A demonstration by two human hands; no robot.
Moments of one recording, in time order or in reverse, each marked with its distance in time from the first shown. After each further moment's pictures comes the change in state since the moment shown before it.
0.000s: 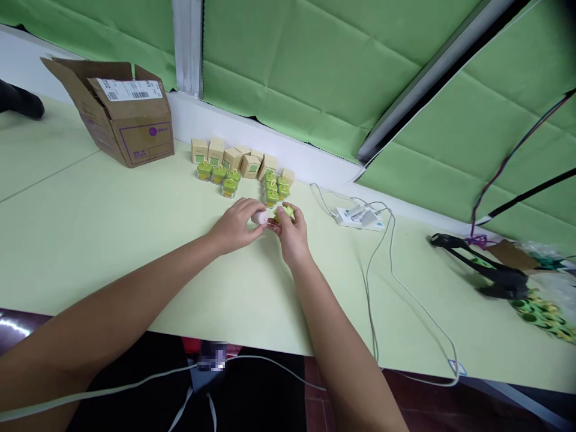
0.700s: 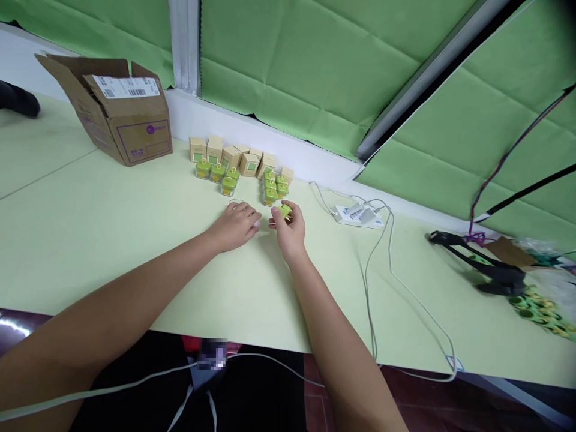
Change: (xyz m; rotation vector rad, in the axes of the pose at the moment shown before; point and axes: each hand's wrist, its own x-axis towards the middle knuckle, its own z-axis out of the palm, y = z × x) left_hand -0.007 -0.019 0.010 0.356 -0.297 0.061; right_hand 0.004 0.010 -0.006 -0.251 0.047 -0.150
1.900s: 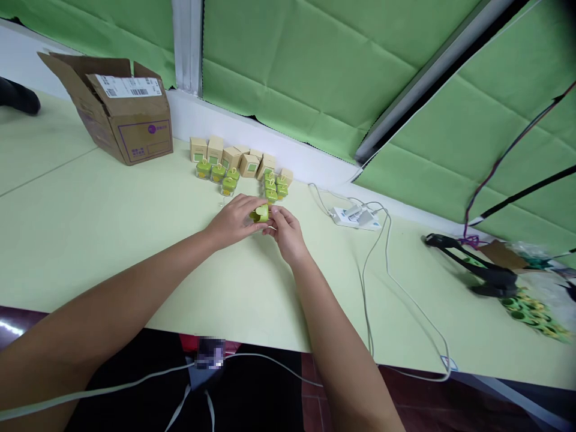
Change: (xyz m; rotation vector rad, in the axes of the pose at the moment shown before) left_hand 0.004 -0.001 -0.013 -0.369 0.332 0.046; right_hand -0.003 -0.011 -0.004 0.217 -0.351 0.129
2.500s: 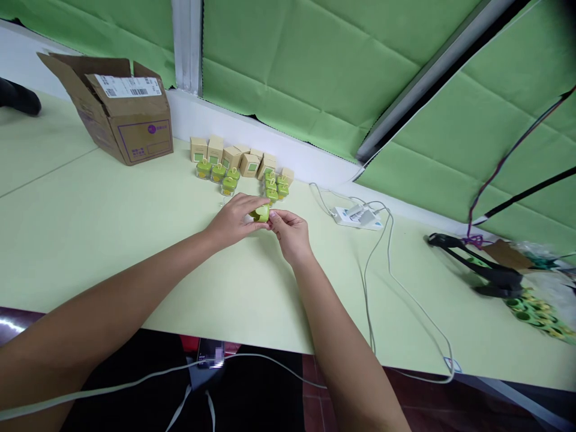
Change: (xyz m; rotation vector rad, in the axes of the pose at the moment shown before) left_hand 0.003 0.008 -0.006 -0.071 0.030 -0.095; right_hand -0.001 0.001 -0.002 0.032 0.069 -0.098
